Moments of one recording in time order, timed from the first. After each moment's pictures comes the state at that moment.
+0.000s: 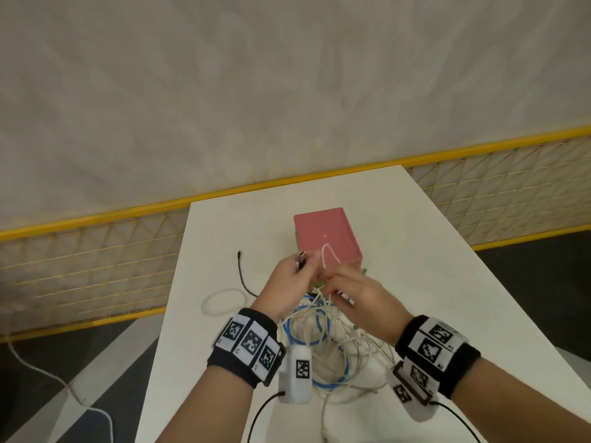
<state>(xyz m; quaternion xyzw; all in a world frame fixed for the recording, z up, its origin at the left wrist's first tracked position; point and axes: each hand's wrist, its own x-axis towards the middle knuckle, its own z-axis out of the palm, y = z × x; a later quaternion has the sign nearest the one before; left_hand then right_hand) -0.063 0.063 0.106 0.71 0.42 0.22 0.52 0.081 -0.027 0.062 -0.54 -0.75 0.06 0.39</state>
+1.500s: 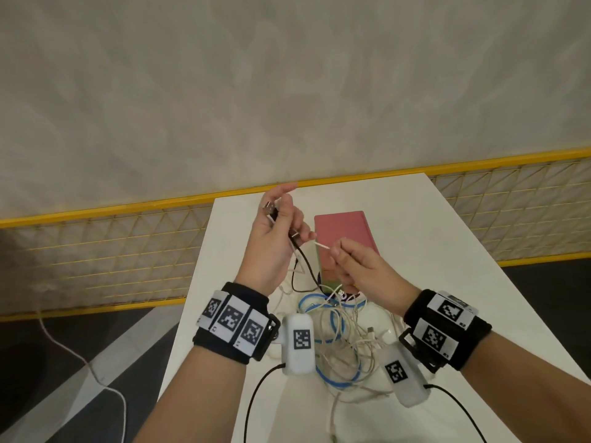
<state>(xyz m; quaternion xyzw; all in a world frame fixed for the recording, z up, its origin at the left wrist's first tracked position) -0.085 0.076 0.169 0.52 0.25 0.49 0.65 0.059 -0.006 0.126 -0.49 -0.55 0.47 0.49</state>
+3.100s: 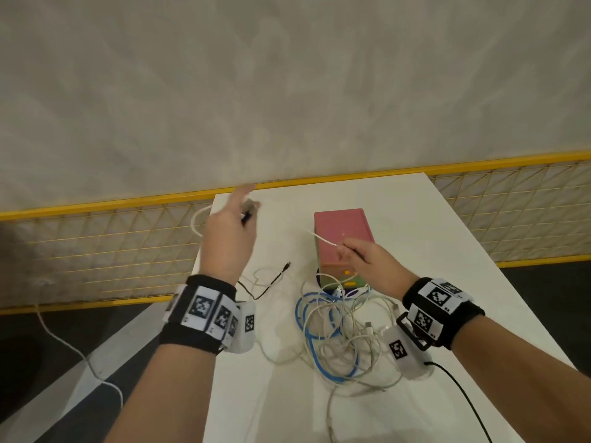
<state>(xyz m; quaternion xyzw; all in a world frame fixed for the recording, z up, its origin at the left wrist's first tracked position) -0.140 0.103 0.169 0.77 0.48 0.41 0.11 0.087 0.008 0.102 -0.61 -0.64 0.28 0.36</state>
